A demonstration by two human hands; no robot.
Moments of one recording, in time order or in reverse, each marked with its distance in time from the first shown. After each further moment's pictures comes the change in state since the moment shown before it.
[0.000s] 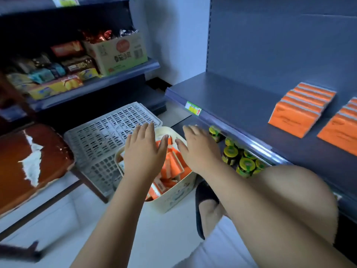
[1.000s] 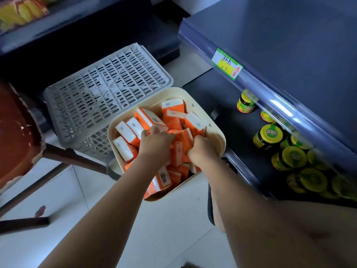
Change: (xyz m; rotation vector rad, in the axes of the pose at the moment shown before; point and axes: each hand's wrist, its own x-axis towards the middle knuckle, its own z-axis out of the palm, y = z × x) left_hand 0.063 -0.089 0.190 0.399 -0.728 0.118; right_hand 0.076 0.037 0.209 0.263 -0.611 0.489
